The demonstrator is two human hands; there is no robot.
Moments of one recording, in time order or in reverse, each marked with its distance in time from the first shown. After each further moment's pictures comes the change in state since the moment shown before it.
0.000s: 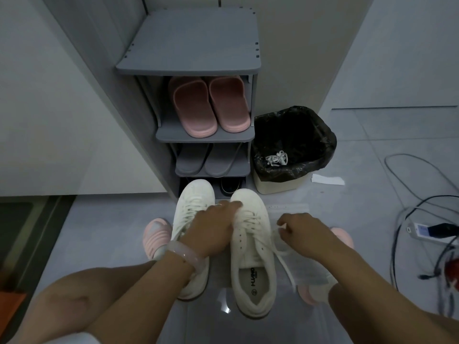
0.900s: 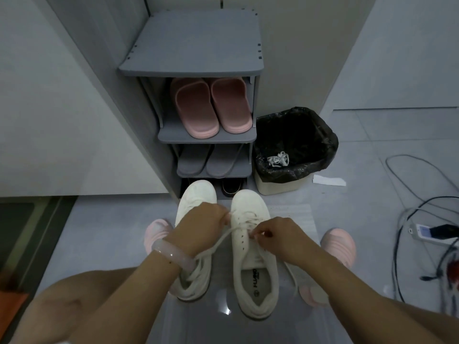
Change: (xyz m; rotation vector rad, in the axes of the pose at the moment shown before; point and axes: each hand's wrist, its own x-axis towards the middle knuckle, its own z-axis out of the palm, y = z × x) left_hand -0.011 -0.005 -0.028 0.005 0.065 0.021; right_hand 0.002 -0.031 0.014 0.302 -0.036 -0.089
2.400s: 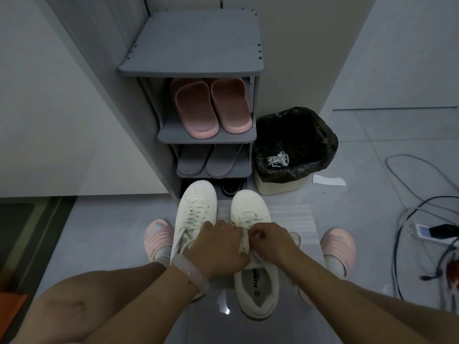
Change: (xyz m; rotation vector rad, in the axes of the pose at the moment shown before) left_hand -0.010 0.018 0.036 0.287 -0.110 0.101; right_hand 0.014 -0.001 0.029 0.151 0.051 0.139
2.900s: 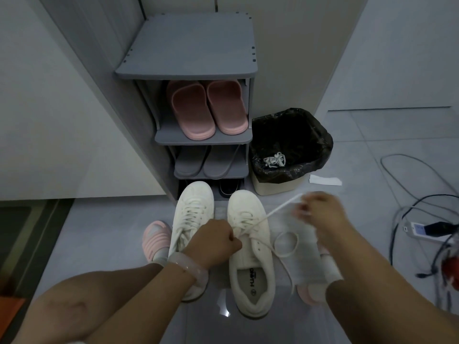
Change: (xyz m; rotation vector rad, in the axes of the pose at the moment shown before) left_hand 0.005 -0.004 0.001 -0.426 0.025 -0.164; right_hand -0.001 0.017 -0.078 0.929 0.476 0.313
